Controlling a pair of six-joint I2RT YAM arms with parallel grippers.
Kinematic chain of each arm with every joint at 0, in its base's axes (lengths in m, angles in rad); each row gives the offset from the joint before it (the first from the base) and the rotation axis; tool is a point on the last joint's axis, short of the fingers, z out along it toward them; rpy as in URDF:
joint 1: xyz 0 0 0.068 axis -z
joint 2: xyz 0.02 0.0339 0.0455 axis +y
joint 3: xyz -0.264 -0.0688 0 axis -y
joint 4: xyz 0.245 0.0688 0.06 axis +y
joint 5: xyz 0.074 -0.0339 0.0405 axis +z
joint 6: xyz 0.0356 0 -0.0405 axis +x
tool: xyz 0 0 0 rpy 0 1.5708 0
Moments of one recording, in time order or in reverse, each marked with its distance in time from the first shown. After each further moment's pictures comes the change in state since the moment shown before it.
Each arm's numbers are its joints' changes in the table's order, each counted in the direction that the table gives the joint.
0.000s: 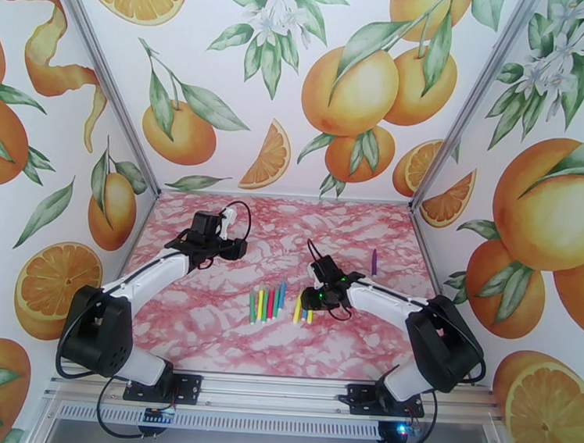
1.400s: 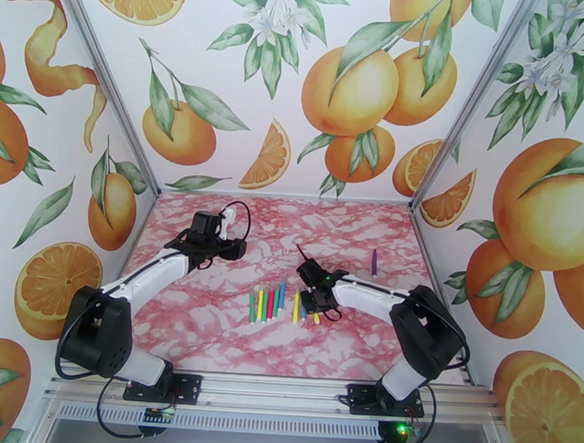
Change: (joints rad) left arm 0.000 -0.004 0.000 0.011 0.018 0.003; right arm -0.092 0.106 0.093 0.118 -0.225 0.022
